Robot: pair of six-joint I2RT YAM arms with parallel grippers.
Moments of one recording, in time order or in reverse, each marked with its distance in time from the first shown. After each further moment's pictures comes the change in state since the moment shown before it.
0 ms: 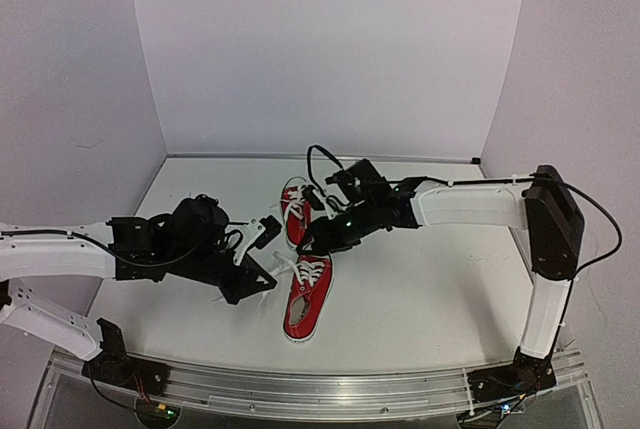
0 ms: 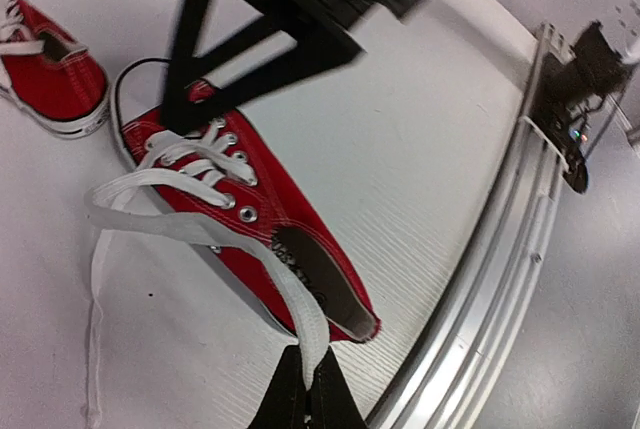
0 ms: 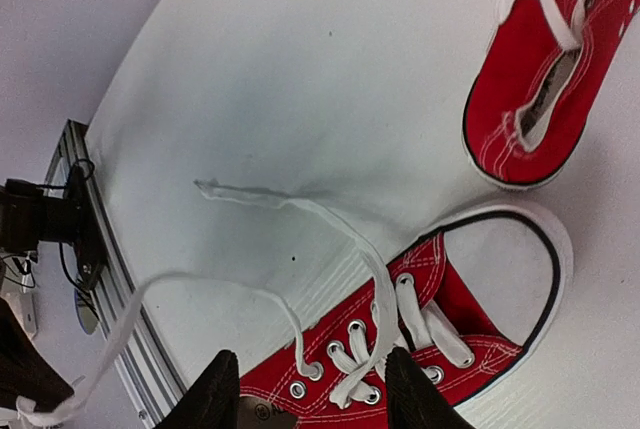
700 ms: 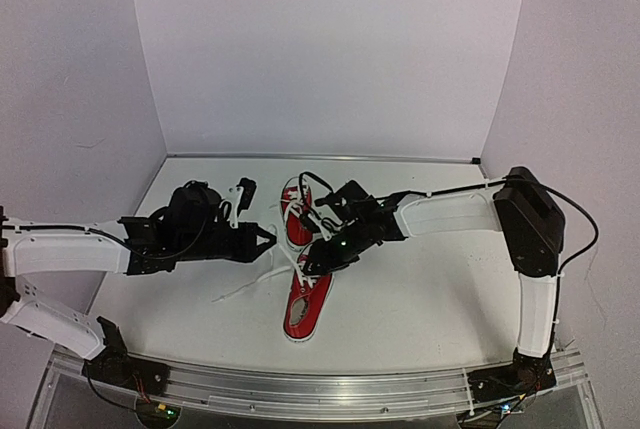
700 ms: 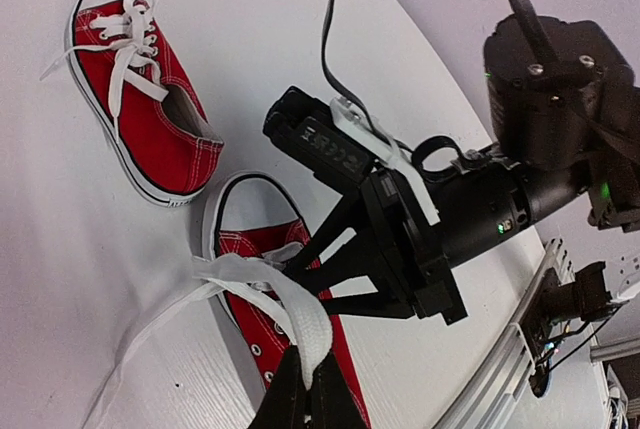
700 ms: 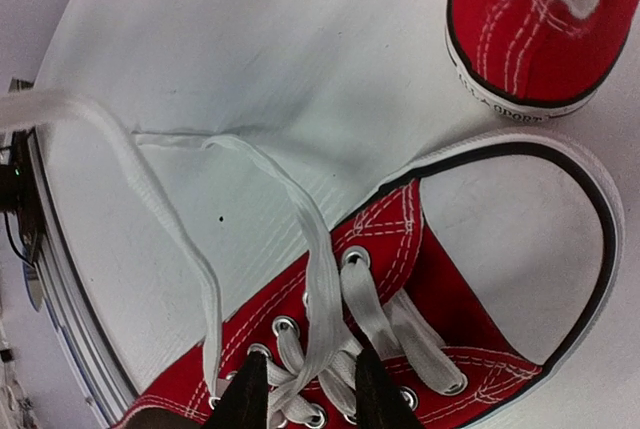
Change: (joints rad) left arm 0.145 0.059 -0.064 0.347 -0.110 -0.346; right arm 0.010 0.110 -0.011 -0.013 0.009 -0.044
